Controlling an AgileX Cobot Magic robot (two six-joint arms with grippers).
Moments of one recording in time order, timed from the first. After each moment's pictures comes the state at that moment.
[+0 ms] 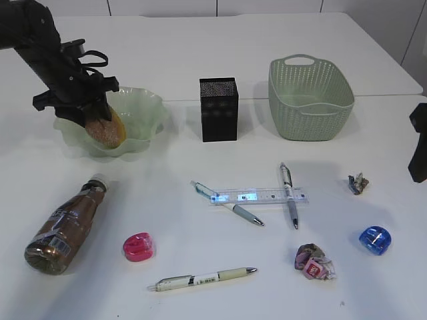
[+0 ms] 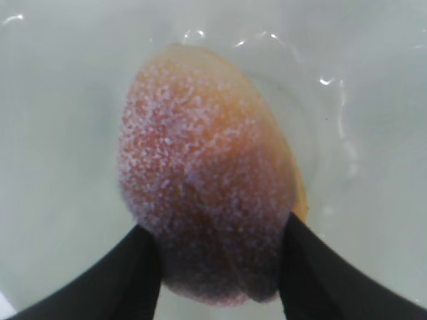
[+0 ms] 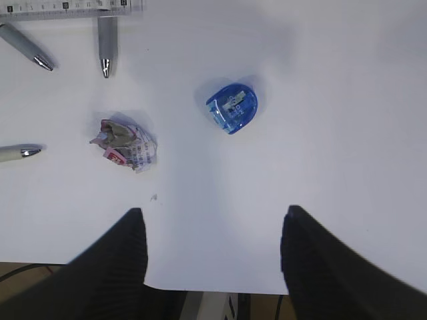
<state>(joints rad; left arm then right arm) -0.11 2.32 -1.97 -0.13 0.89 -0.29 0.03 1.39 -1.13 0.11 1.22 0.04</state>
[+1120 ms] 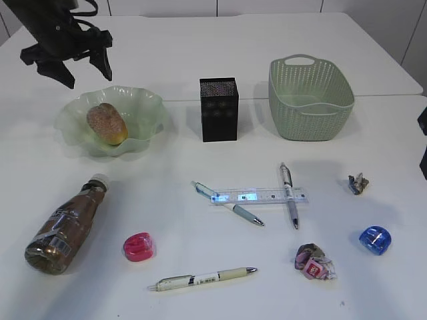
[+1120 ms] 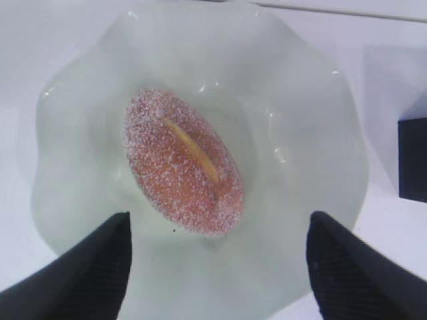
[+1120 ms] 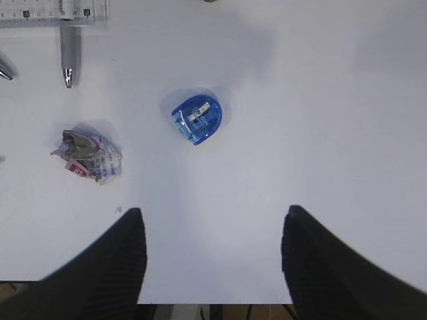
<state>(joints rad) -0.11 2.32 -2.26 -0.13 1.15 -0.24 0.03 1.39 -1.13 0.03 1.21 0.05</state>
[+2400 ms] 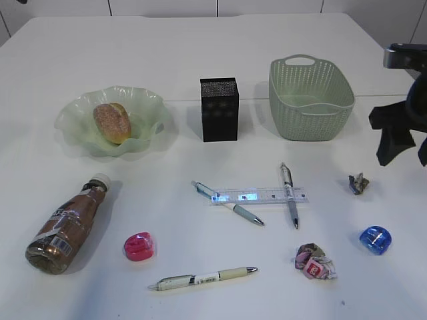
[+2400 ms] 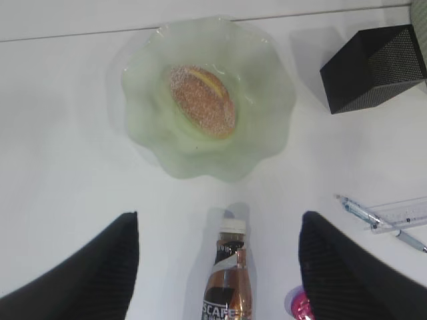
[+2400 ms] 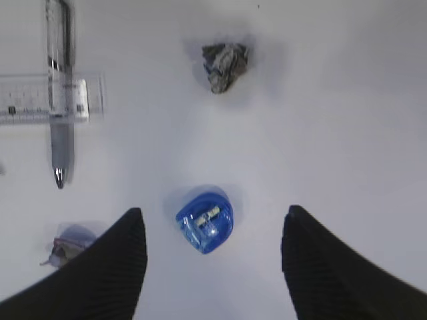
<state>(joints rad) -0.11 1.68 -1.89 -0.10 1.26 -0.08 0.03 1.62 -1.21 0.03 1.02 0.07</state>
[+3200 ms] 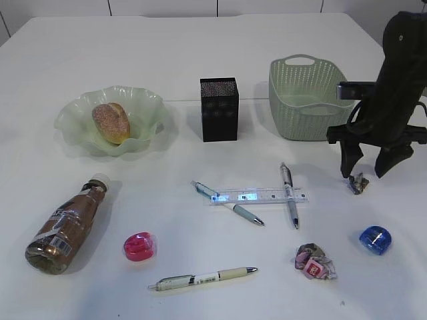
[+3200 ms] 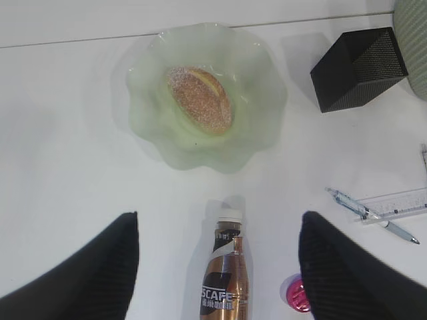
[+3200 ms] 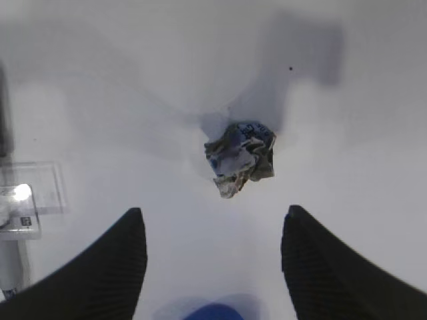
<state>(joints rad) -0.11 1.58 -1.84 -0.10 1.26 -0.08 0.03 2.08 -1.56 0.03 1.10 0.08</state>
